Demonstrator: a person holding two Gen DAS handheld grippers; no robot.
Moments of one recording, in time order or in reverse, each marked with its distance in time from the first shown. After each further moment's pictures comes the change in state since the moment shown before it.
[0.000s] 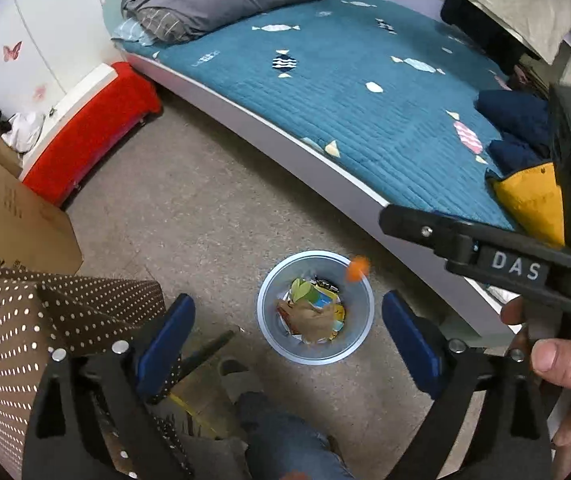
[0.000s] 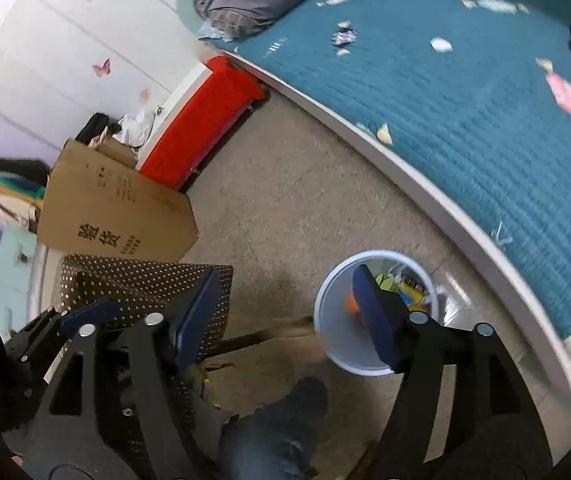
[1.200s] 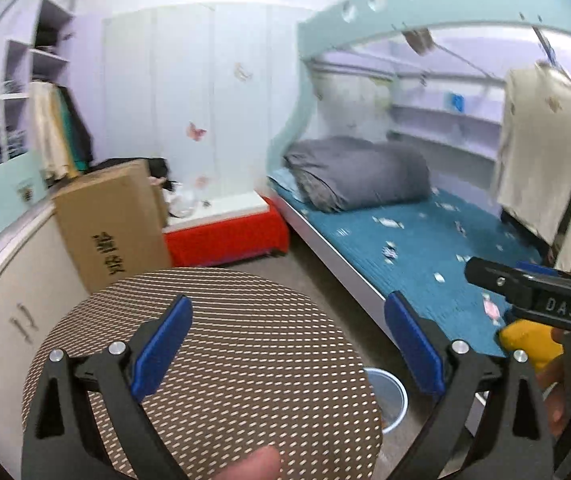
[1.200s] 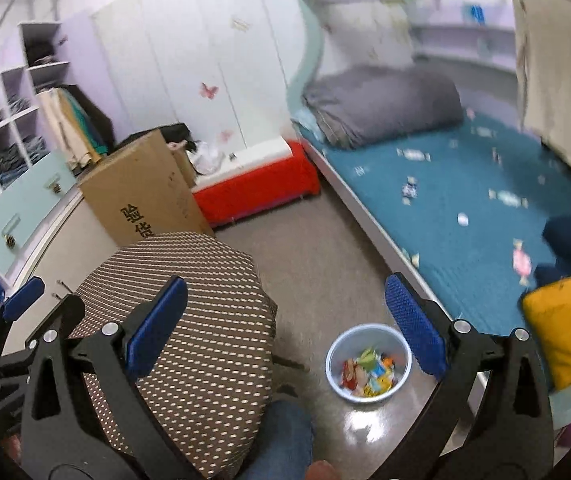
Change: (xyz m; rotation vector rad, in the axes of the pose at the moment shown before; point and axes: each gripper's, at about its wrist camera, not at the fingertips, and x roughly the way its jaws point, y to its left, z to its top) left arm -0.320 0.051 -0.216 -0.356 -0.695 0.313; right arm -0.231 0.236 -0.146 -0.508 -0.382 -0.060
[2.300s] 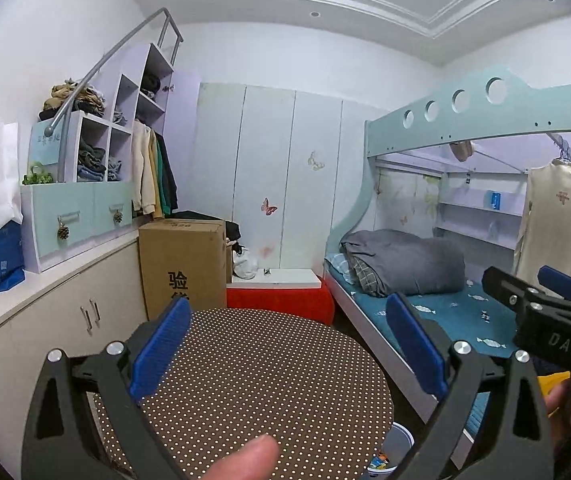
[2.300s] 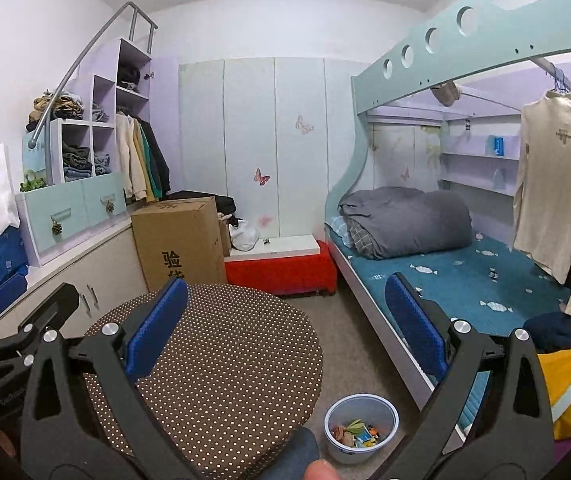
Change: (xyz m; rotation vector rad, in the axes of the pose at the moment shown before) left arm -0.207 0.042 -0.052 -0.153 -0.307 0.163; right arm -0.176 0.103 -0.067 -0.226 -0.363 0.044
